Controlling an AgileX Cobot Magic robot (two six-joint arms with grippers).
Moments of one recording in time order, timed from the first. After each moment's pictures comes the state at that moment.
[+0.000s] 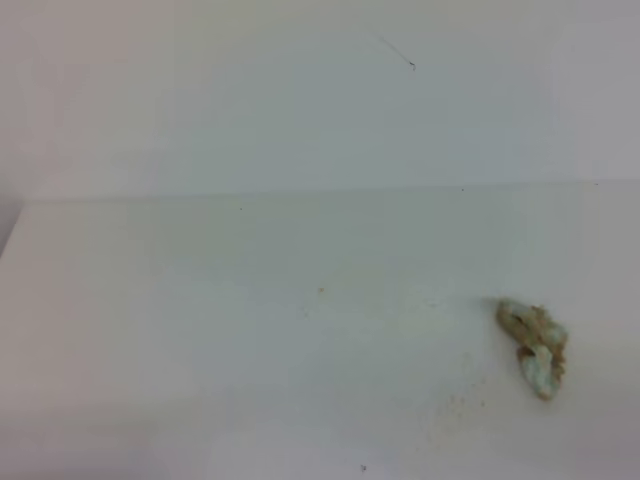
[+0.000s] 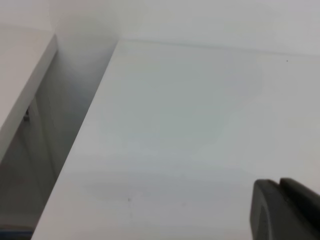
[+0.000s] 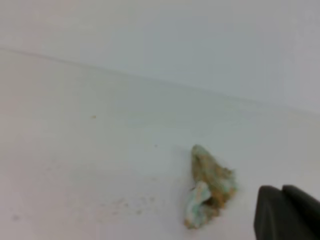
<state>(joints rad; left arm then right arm) 0.09 -0.03 0.04 -0.09 0.30 -0.07 0.21 0.19 -0.14 0.33 0.24 -0.46</state>
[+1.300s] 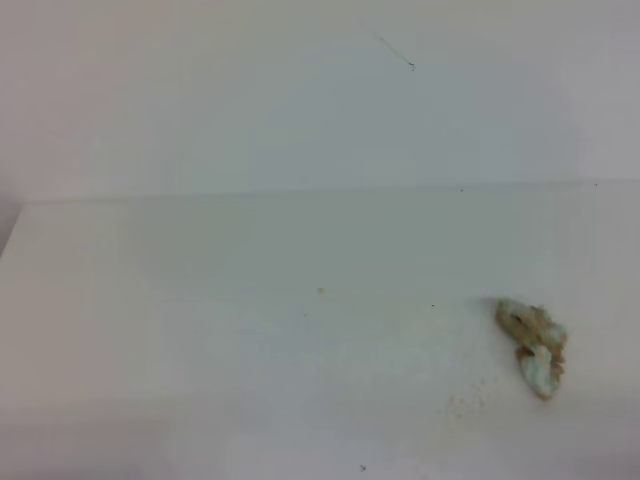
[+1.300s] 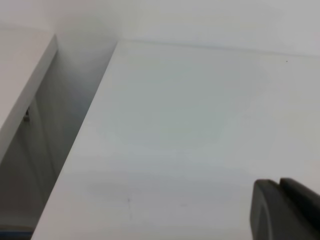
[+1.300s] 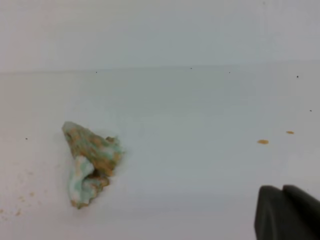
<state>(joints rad) 0.09 -0.02 0.04 -0.09 0.30 -0.07 0.04 -0.03 0.03 -0.22 0.31 0.16</state>
